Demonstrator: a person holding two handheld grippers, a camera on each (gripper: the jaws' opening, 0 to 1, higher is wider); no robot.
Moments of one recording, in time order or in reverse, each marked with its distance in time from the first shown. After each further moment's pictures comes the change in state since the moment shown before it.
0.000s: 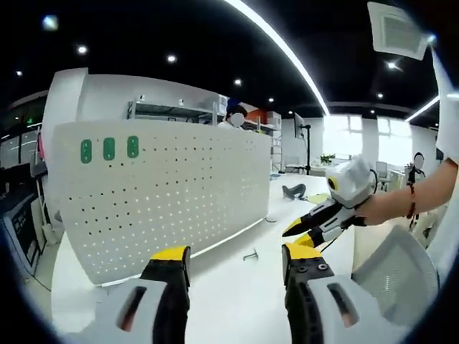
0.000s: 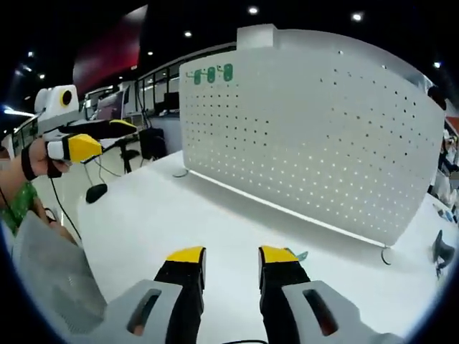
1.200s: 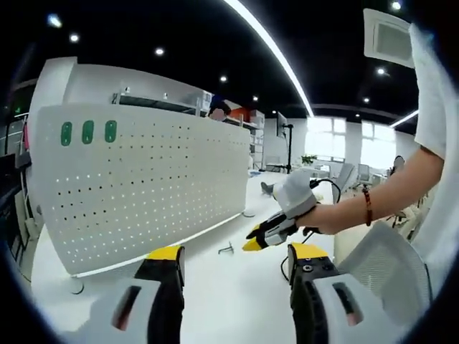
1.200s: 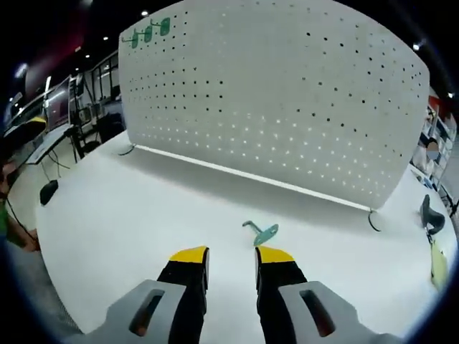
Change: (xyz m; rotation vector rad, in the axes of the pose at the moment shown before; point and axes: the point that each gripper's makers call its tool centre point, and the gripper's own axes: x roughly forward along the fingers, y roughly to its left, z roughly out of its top) left arm 0.003 -0.030 -0.020 -0.058 -0.004 -0.127; right arm 0.053 -0.063 -0.052 0.128 0.166 -0.214
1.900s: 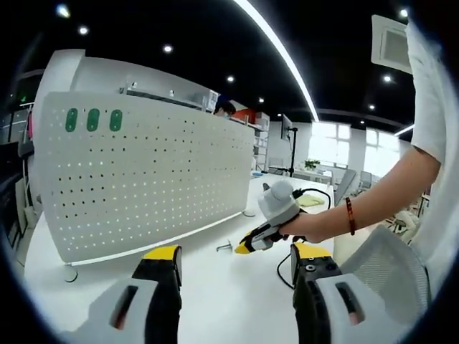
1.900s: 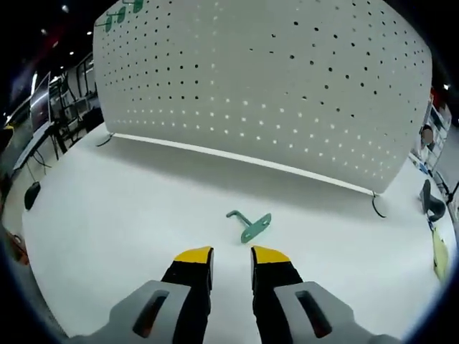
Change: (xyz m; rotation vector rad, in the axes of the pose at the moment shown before) left arm 0.001 0.003 -0.013 -0.046 0.003 0.024; right arm 0.037 -0.020 -0.021 0.042 0.084 -0.047
